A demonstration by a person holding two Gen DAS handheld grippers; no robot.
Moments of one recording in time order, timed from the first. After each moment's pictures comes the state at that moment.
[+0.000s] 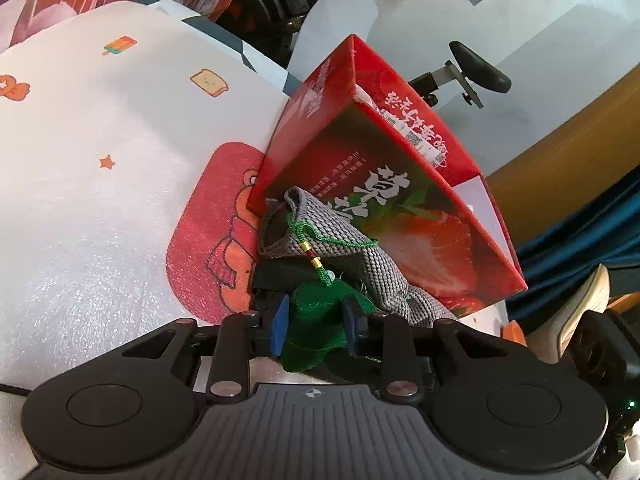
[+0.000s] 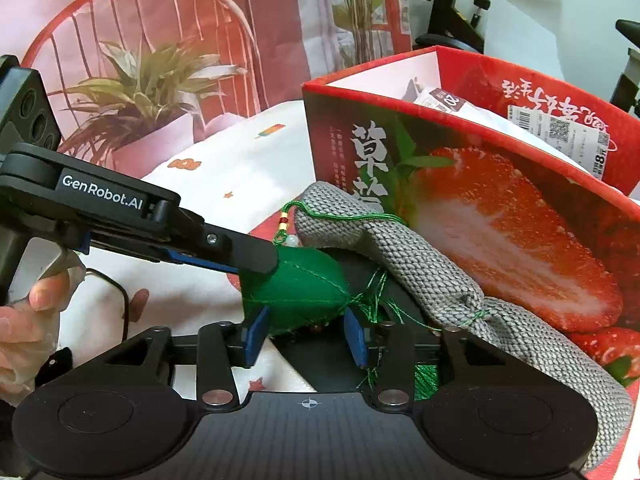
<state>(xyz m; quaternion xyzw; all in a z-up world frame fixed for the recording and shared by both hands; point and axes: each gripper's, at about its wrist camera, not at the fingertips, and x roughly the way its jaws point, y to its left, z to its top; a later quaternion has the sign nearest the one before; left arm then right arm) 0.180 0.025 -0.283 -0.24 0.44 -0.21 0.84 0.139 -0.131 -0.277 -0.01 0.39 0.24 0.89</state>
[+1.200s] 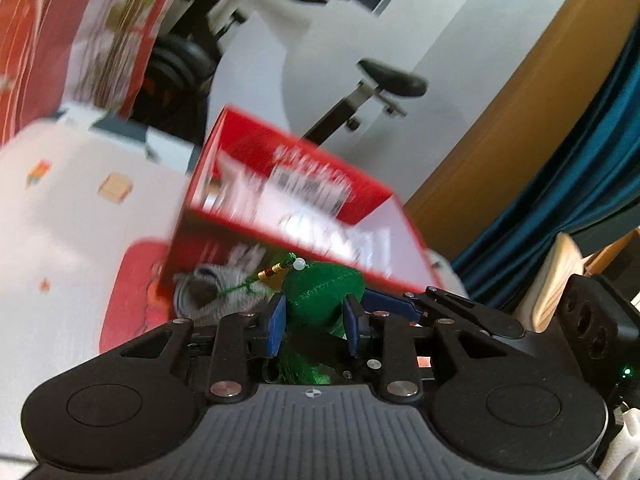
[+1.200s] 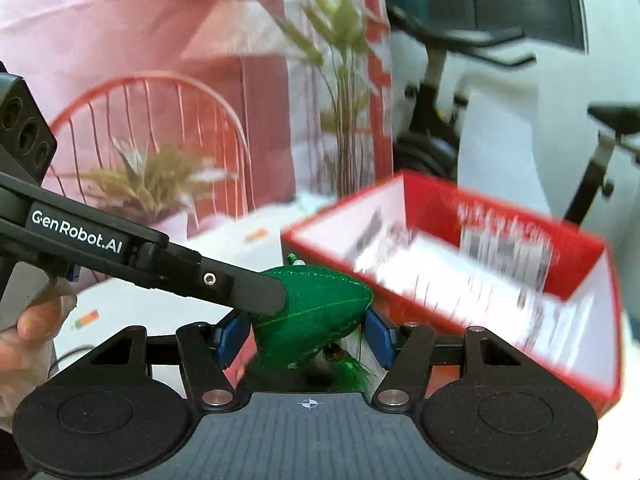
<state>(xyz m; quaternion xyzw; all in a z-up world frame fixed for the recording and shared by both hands) 0.168 -0.016 -0.196 -0.16 0.35 -0.28 0.88 0.127 -0.163 -0.197 -0.02 0.25 0.23 0.94</state>
